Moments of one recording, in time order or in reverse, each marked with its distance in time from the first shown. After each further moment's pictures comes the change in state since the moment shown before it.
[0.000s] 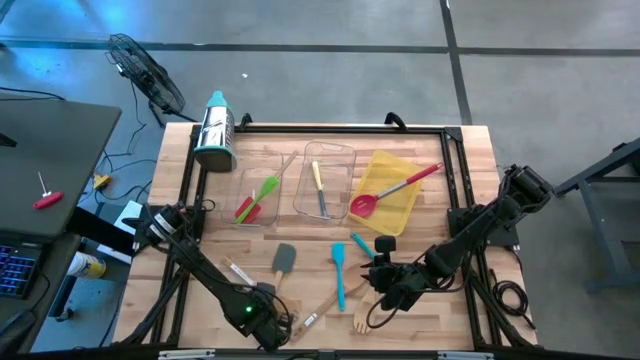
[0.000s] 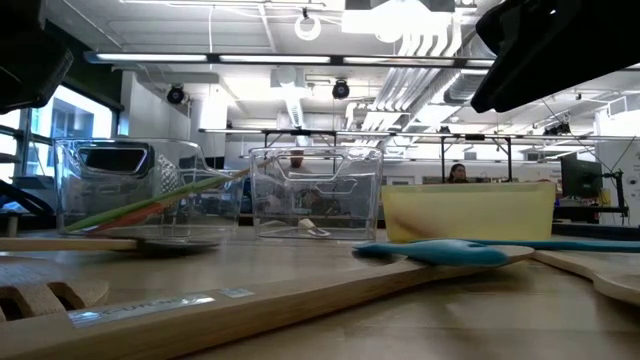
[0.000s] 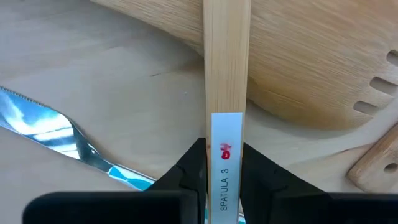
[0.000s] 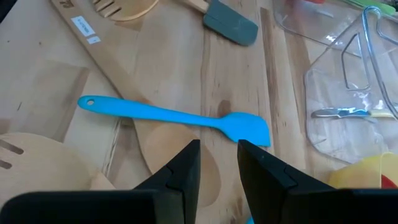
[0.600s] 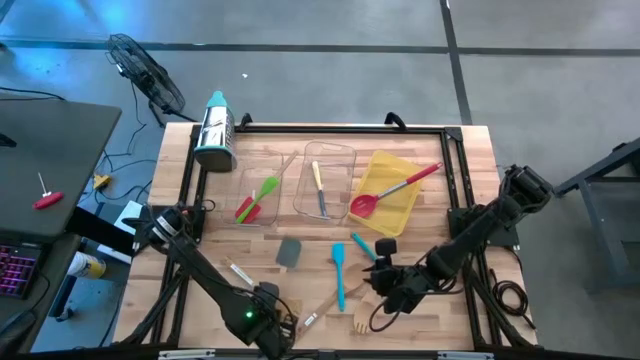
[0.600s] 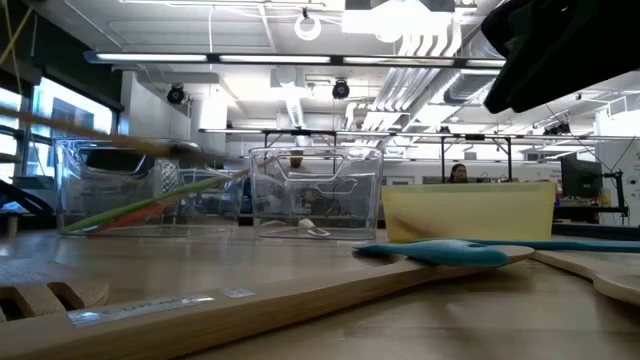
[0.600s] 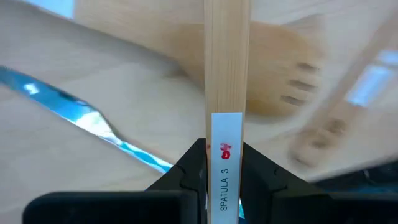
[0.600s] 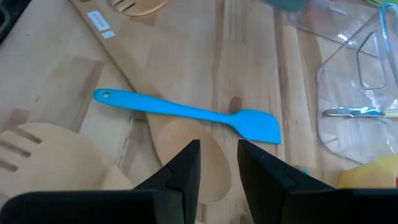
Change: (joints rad) left arm 0.000 0.008 0.265 -0.306 -0.078 0.012; right arm 0.017 0.000 0.000 -0.006 -0.030 0.000
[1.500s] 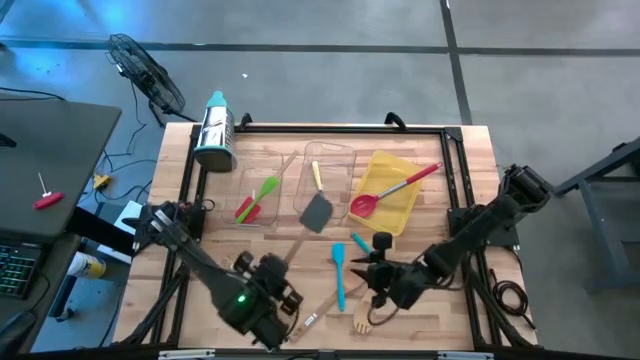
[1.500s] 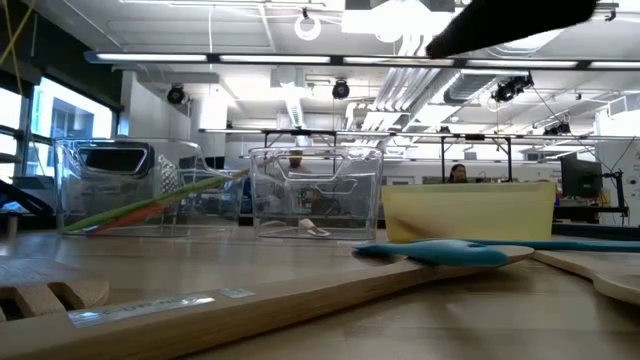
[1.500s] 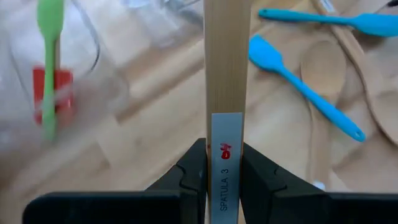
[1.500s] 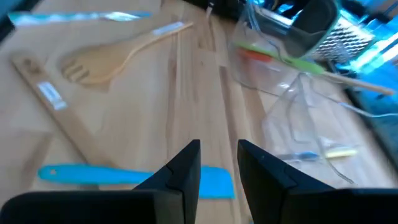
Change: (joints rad) left arm 0.041 -0.046 0.274 -0.474 -0.553 0.376; right arm -0.020 0.000 0.000 0.207 0.198 -0.127
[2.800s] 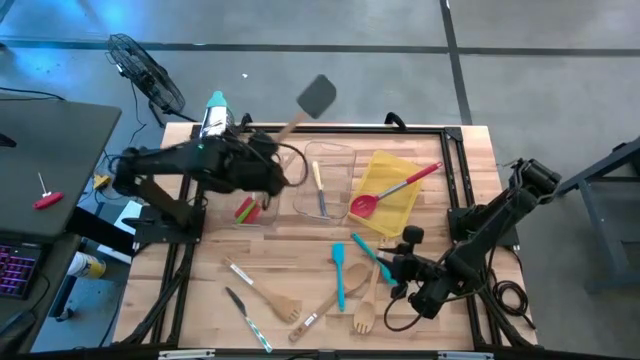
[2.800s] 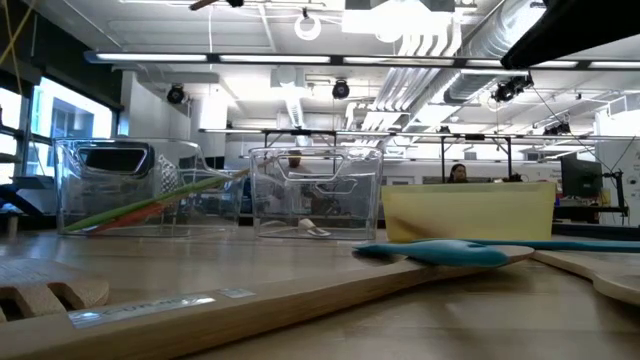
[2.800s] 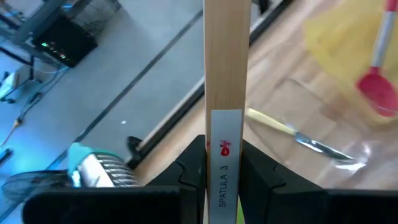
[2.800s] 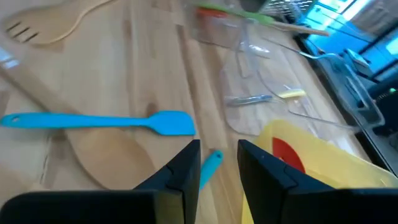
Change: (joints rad) left arm 0.592 -0.439 -0.020 0.001 -0.209 1.018; right arm 0.127 -0.111 0.000 -0.504 0.199 0.439
